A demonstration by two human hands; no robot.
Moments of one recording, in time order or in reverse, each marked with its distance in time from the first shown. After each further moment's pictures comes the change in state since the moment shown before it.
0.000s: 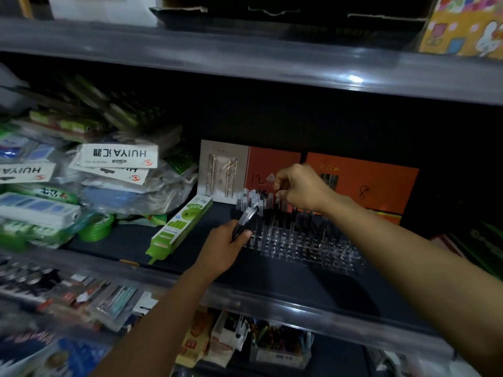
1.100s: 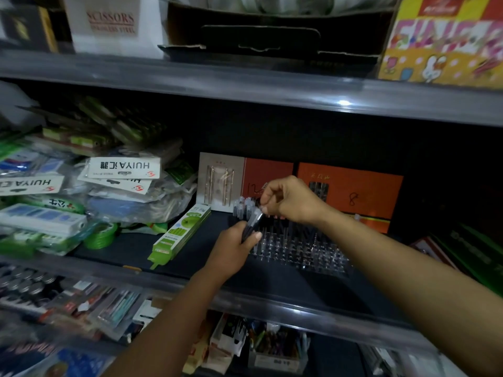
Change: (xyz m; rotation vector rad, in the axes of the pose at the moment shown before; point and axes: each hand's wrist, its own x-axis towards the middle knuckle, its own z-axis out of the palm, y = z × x) left_hand -0.010 0.040 0.004 -0.054 0.021 0.035; right_hand -0.033 -0.027 -0.009 0.426 -0.033 0.077
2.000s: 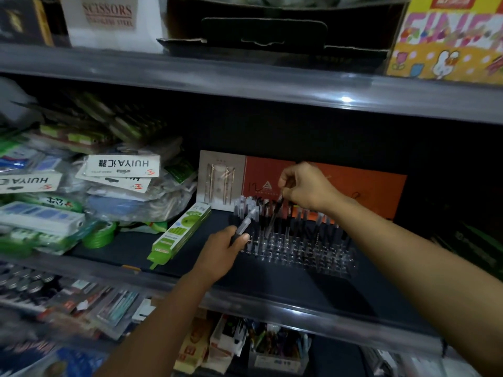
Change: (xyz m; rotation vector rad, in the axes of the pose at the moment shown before) left_hand -0.001 -0.030 -0.013 0.074 -0.058 -0.038; right_hand 0.015 0.009 -0.023 -0.327 0.137 -0.017
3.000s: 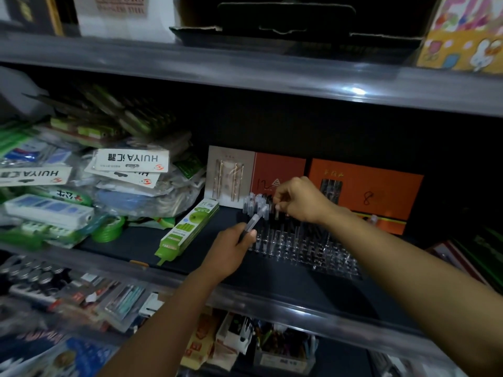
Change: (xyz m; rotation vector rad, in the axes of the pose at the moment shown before) left_hand 0.003 -0.003 0.000 -0.072 0.001 0.029; right_hand 0.010 0.007 0.040 -0.037 -0.131 -0.106
